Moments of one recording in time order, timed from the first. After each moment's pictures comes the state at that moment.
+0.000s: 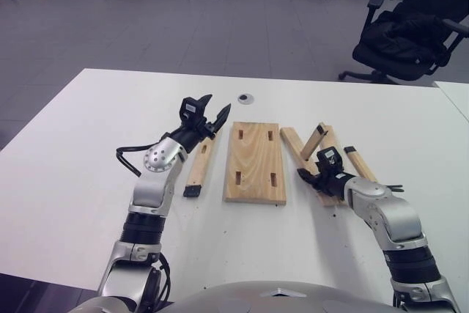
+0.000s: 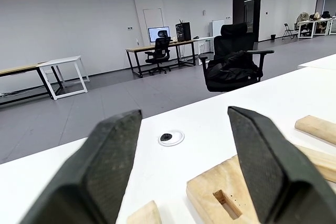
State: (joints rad) left arm -0.30 0.21 -0.04 0.00 -0.17 0.12 -0.42; right arm -0.07 -0.40 0.06 -0.25 0.27 0.90 0.32
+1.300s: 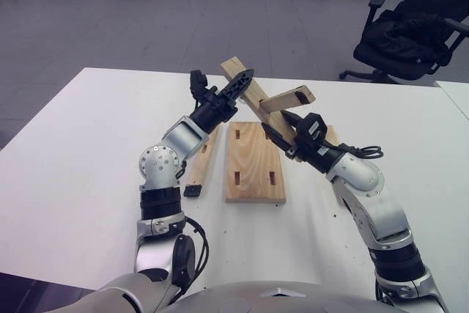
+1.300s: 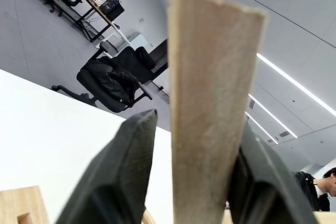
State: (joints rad) left arm -0.50 -0.04 0.27 -0.05 -1.10 0.84 -0.22; right arm -0.13 -0.35 0.17 -0.43 0.16 0.31 0.48
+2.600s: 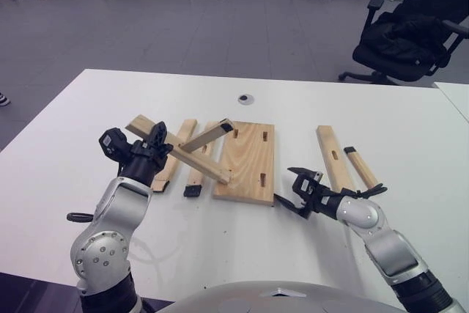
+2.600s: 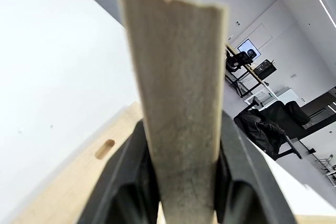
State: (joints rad) left arm 0.06 0.13 0.32 -0.68 -1.06 0.70 0.37; right arm 0.10 -0.53 0.31 -0.29 -0.07 0.24 0.61
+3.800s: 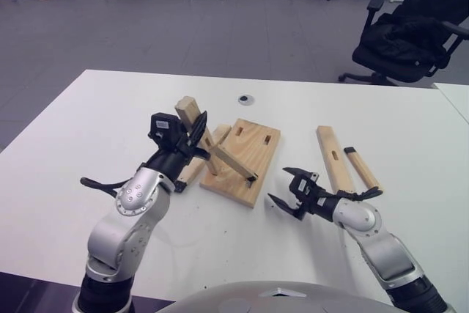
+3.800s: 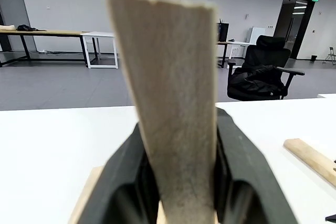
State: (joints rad) left arm 0.03 0.30 -0.11 -0.65 -0.46 0.49 0.05; right arm 0.12 -0.48 0.27 -0.30 -0.06 0.27 0.56
